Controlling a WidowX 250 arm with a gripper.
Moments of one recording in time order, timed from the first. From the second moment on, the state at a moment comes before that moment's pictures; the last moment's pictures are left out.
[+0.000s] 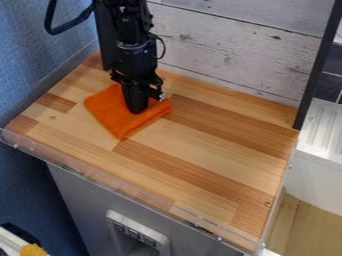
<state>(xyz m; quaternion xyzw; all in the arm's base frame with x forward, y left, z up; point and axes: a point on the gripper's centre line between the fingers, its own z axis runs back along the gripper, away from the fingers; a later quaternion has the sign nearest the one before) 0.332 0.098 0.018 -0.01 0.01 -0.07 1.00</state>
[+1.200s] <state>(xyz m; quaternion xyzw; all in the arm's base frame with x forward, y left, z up) 0.361 0.123 0.015 0.00 0.00 0.00 1.00</state>
